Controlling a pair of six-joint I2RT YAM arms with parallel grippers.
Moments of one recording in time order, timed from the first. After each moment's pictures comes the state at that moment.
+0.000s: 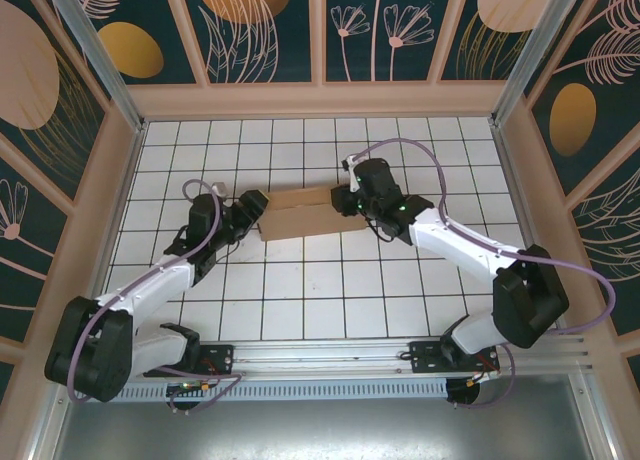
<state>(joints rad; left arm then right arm) -0.36 1.20 0.52 0.23 0.20 -1.13 0.68 1.44 1.01 -0.20 0.03 0.34</state>
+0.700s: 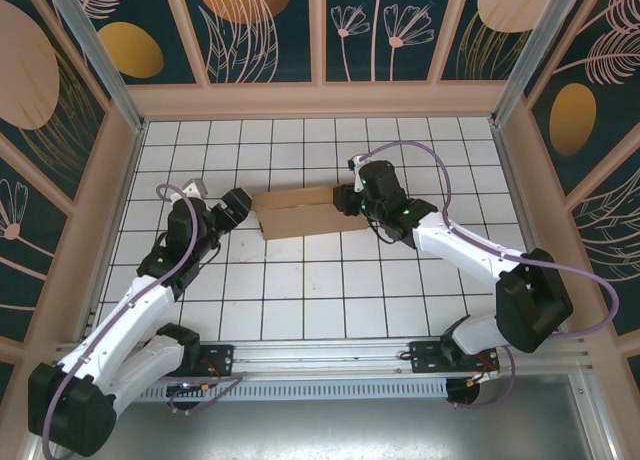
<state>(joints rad) -0.36 0.88 0.59 -0.14 -0.04 -0.89 0.67 1.42 0.97 -0.14 0.01 0.39</state>
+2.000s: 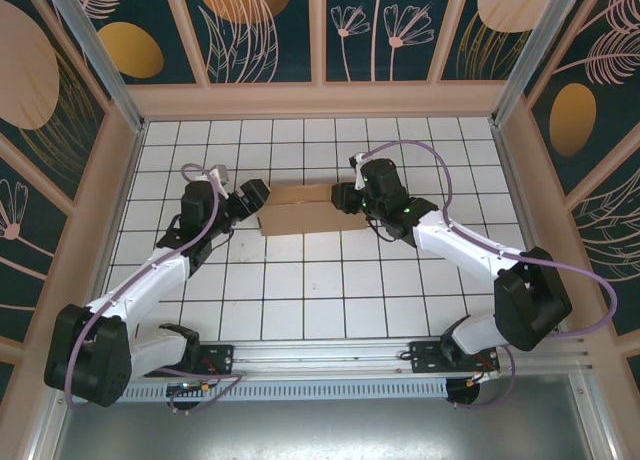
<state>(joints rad) -0.30 1.17 0.62 0.15 0.25 -0.88 0.66 1.43 0.97 -0.11 -0.05 0.46</state>
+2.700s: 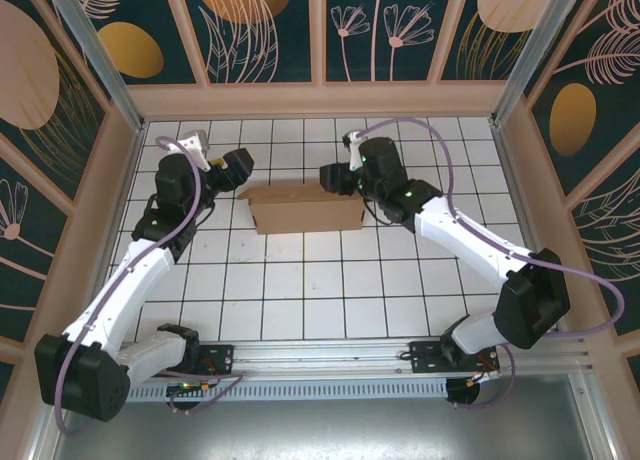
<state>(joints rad) -0.27 1.08 0.89 -0.05 0.11 -0.60 0.66 1.43 1.19 -0.22 -0.07 0.36</state>
